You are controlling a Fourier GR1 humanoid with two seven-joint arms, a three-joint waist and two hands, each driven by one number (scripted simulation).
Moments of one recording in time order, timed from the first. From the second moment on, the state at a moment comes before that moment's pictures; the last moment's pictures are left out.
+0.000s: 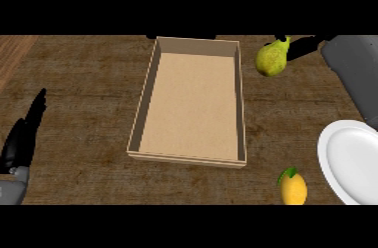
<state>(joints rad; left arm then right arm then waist) -0.11 0.51 -0.06 -1.32 -0.03 0.27 0.06 -1.21 -0.49 0.29 -0.37 0.41 0.07 -0.99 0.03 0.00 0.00</state>
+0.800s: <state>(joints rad) -0.11 0.50 -0.02 -1.33 -0.06 0.25 0.08 -1.35 -0.15 0.23 -0.41 0.35 0.22 -0.59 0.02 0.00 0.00</state>
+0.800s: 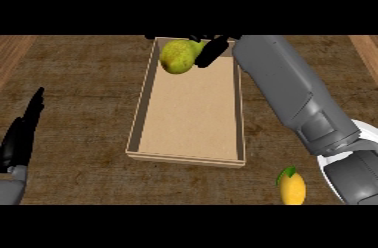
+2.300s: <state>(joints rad) -0.19 0.45 -0.02 -1.28 -0.10 0.19 0.06 -1.34 0.00 0.22 -0.28 0.11 0.04 -0.48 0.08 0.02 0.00</state>
